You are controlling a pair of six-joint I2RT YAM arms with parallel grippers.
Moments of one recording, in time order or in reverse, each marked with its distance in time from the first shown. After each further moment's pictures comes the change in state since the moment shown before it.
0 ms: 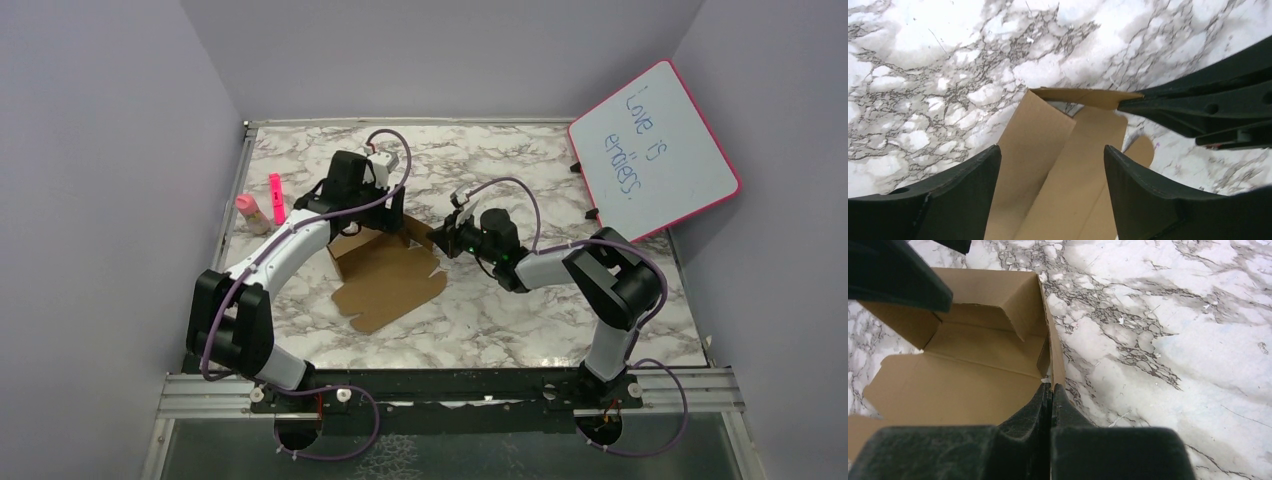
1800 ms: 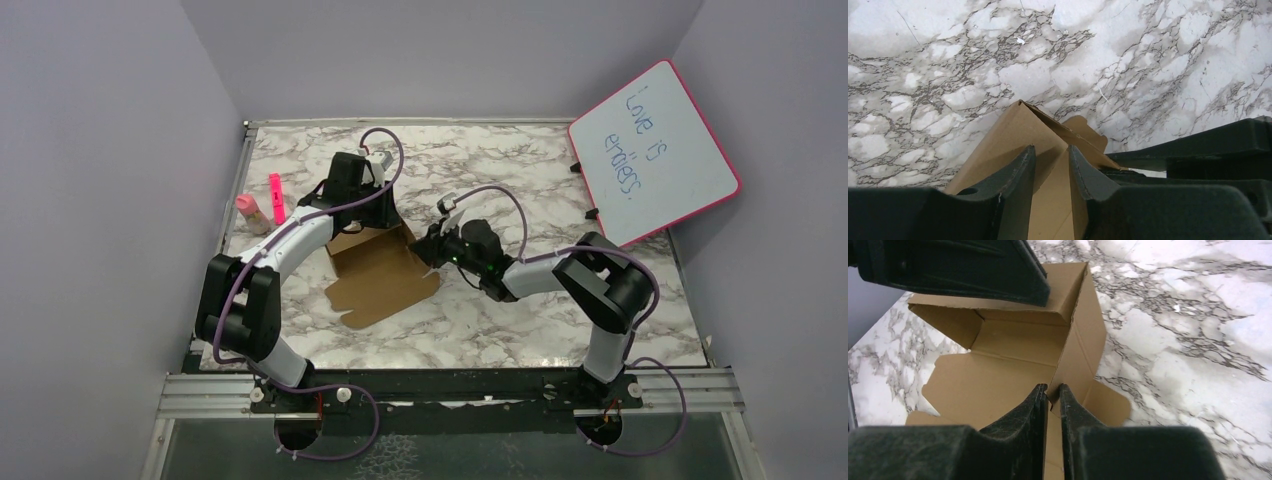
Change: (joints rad) left arm 0.035 0.068 -0.032 0.119 0.082 -0.171; right arm 0.128 0.001 0.019 -0.028 0.147 0.180
